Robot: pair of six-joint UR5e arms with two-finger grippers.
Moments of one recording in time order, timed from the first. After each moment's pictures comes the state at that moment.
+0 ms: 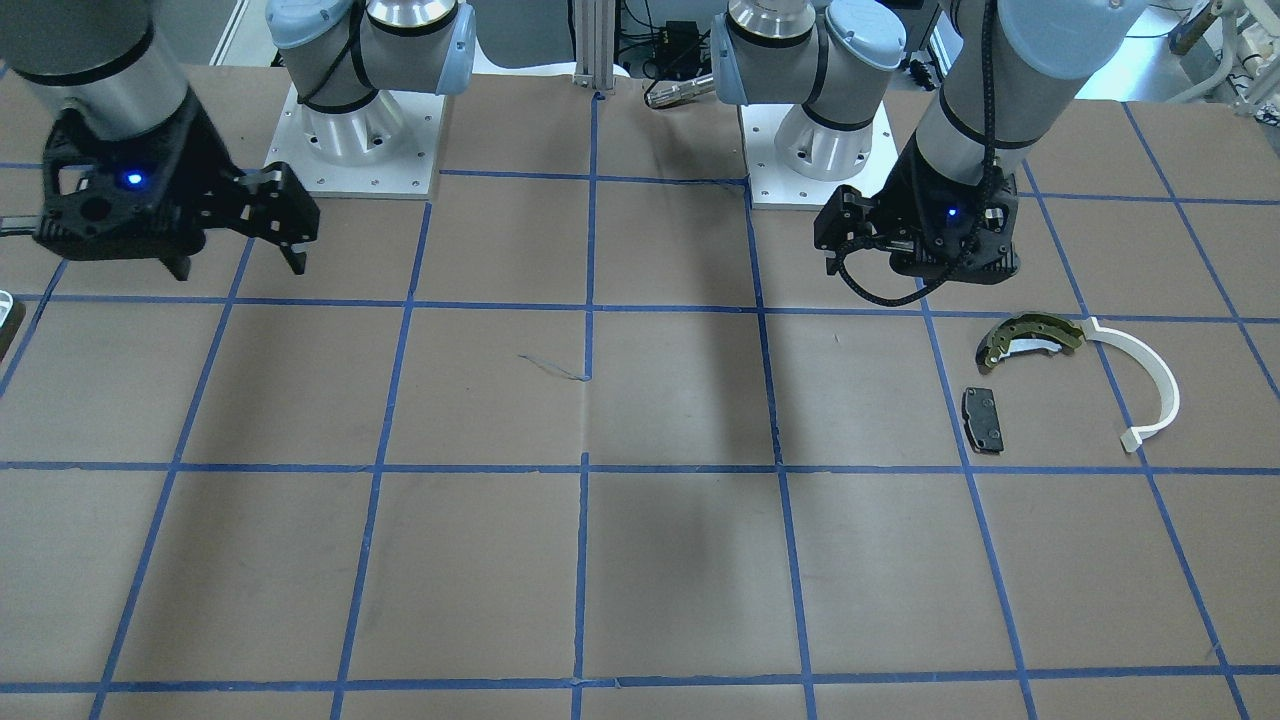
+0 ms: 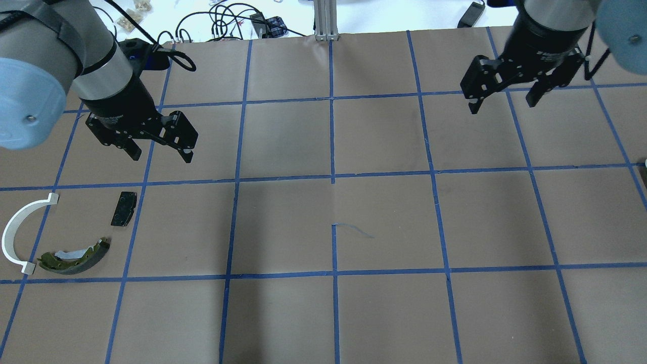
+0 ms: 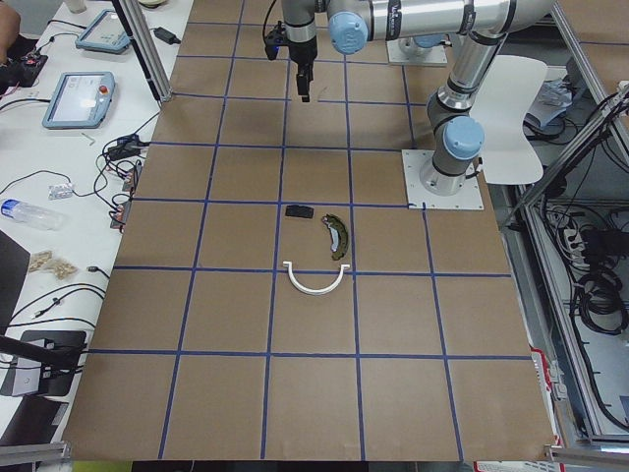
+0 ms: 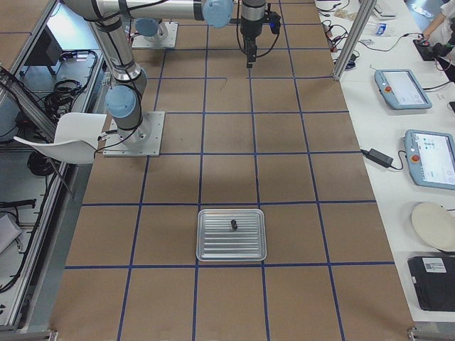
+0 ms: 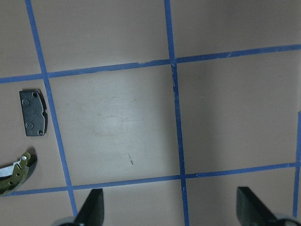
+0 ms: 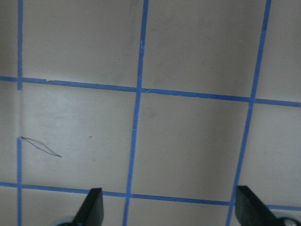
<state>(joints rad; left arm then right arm) -1.50 -1.56 -1.68 -1.58 1.58 0.17 1.42 -1.55 1.55 -1.55 -1.58 -0.27</state>
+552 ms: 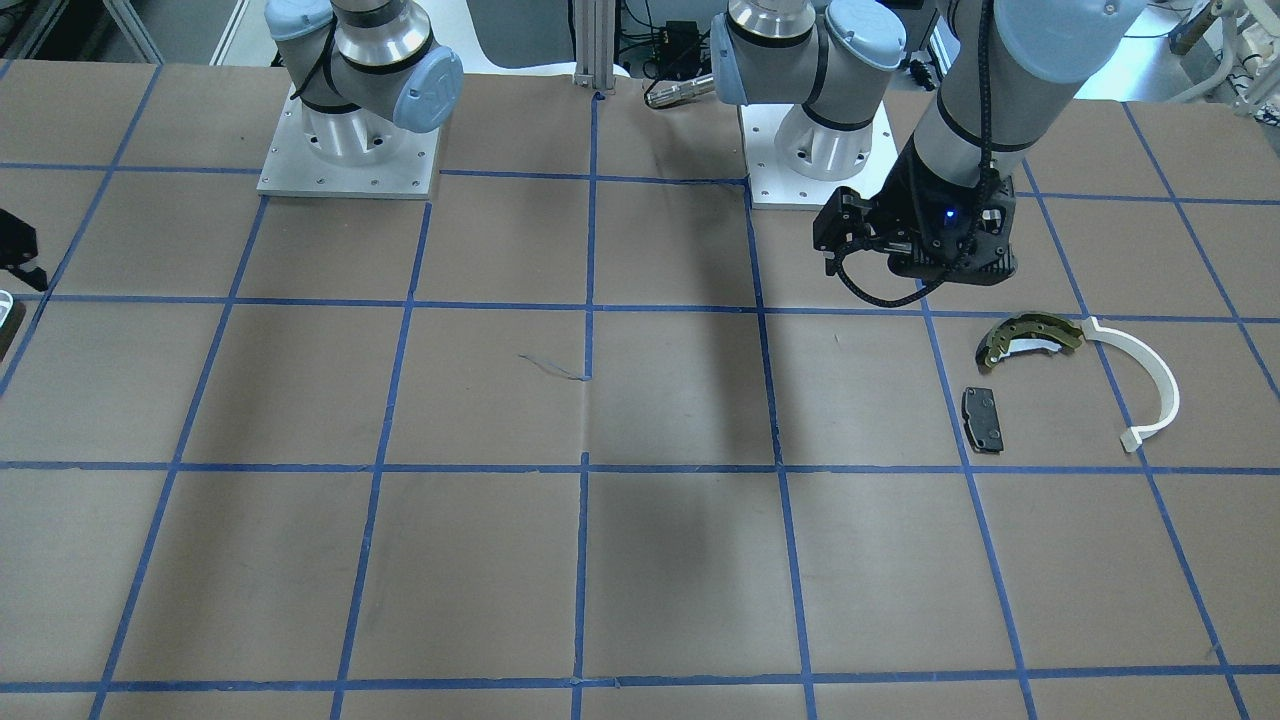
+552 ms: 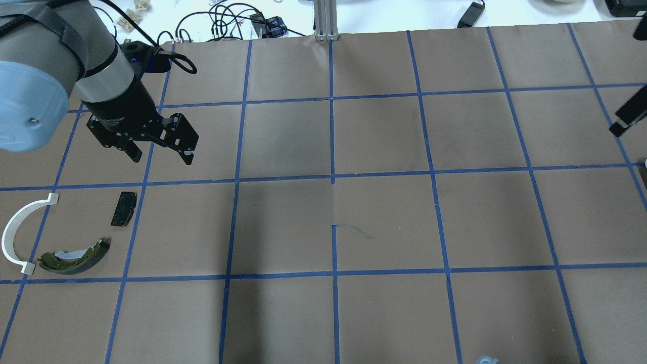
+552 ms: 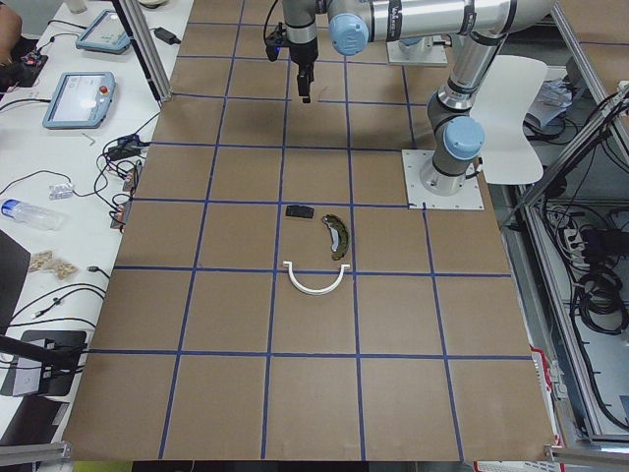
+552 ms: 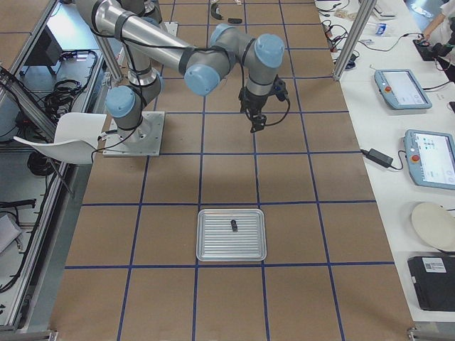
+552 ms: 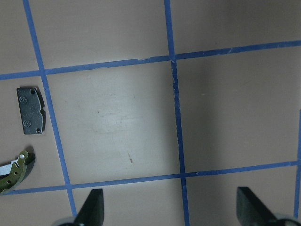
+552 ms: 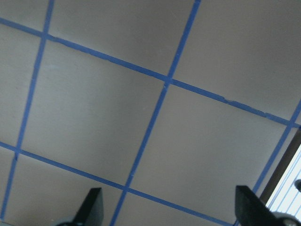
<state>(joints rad) -1.50 -1.55 -1.69 -1.57 1.59 0.17 0.97 -1.43 1.58 -1.62 -1.59 -1.06</state>
